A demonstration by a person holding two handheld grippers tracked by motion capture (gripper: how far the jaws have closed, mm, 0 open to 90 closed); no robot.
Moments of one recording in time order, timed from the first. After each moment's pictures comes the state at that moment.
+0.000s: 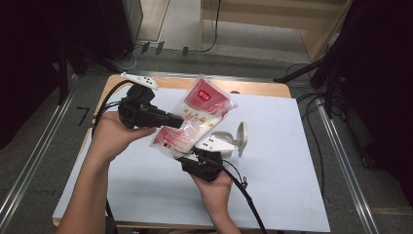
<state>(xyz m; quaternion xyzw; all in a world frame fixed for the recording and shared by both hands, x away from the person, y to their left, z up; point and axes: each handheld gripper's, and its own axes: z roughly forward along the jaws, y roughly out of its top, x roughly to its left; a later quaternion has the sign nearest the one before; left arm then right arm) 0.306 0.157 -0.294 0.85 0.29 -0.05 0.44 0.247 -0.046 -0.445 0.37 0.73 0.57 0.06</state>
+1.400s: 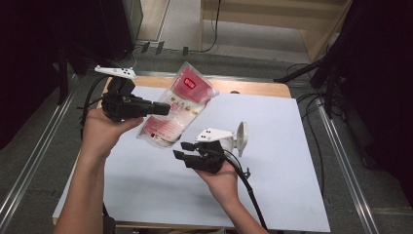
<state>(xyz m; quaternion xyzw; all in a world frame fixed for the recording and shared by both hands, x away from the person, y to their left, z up) 0.312 0.192 -0.289 0.81 0.33 -0.01 0.49 0.269 -0.052 -0.433 0.31 0.79 0.53 0.03</state>
